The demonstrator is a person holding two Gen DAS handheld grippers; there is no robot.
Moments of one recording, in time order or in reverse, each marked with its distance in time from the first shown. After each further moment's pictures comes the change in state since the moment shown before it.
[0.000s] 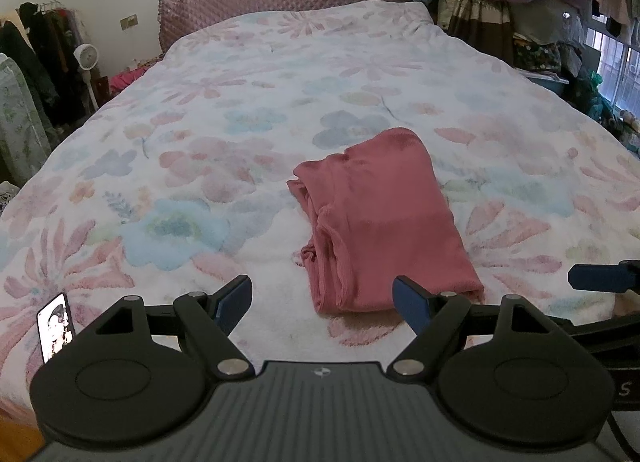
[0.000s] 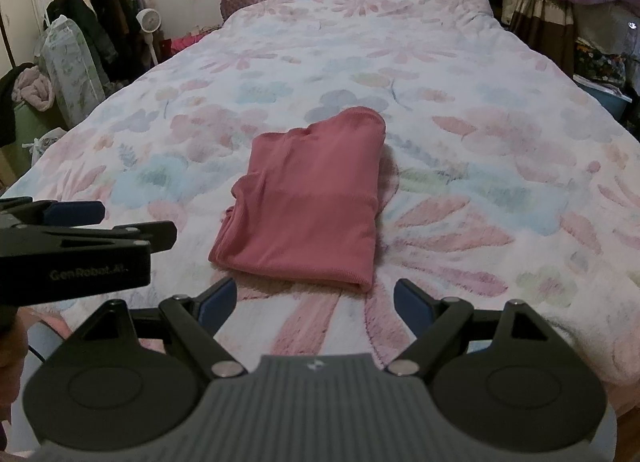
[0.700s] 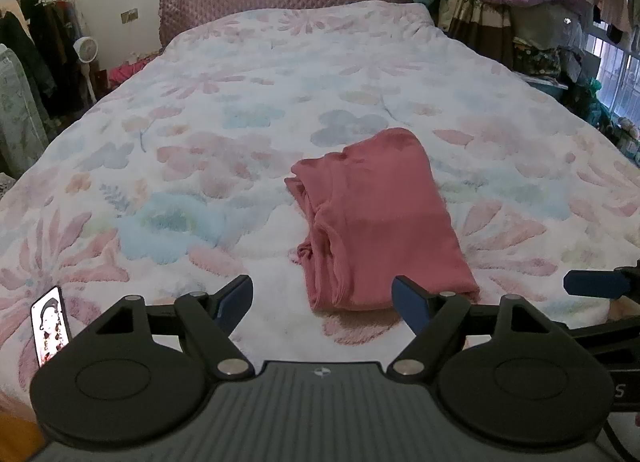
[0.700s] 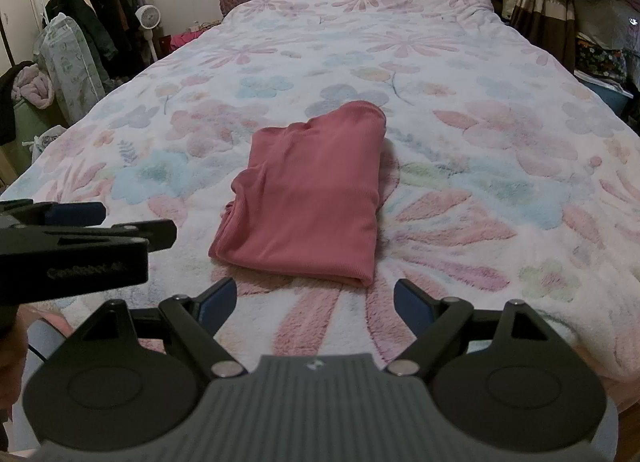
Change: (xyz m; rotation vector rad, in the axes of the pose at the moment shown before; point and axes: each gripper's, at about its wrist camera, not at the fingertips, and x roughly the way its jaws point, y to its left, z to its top) left arm 0.000 0.002 -0.002 -0.027 0.002 -0.014; right arm 0.001 -0.001 -0.002 0.004 0.011 0.003
